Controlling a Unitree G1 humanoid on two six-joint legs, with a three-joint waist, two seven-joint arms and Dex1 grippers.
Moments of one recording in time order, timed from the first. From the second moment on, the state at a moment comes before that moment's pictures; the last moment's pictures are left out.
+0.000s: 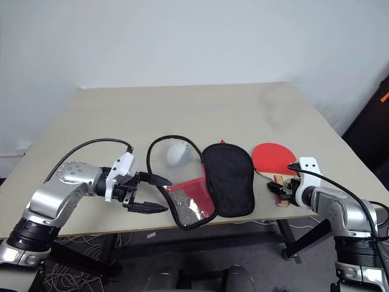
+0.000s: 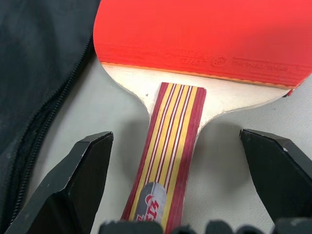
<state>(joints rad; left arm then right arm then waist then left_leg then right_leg) -0.37 0.76 -0.18 -0.16 -0.43 0.45 -1.35 -0.24 -0.62 -0.21 -0.02 0.45 1.07 0.40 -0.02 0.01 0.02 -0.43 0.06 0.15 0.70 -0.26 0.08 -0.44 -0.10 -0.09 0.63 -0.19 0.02</state>
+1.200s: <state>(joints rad) -0.44 0.72 -0.18 -0.10 -0.41 0.46 -1.35 -0.45 -0.58 -0.27 -0.15 0.39 1.40 0.20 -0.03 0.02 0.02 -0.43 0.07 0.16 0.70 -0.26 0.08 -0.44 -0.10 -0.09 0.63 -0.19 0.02</state>
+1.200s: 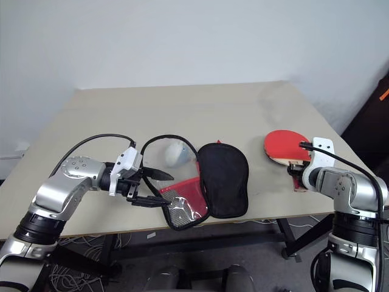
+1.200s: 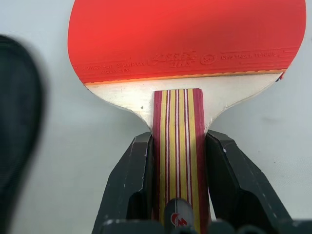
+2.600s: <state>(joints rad) -0.50 0.69 -0.22 -0.04 -0.38 0.47 -1.36 -0.38 -0.03 -0.14 -0.48 0.45 1.61 -0.07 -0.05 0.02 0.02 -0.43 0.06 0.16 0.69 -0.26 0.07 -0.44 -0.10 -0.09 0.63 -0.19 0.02</state>
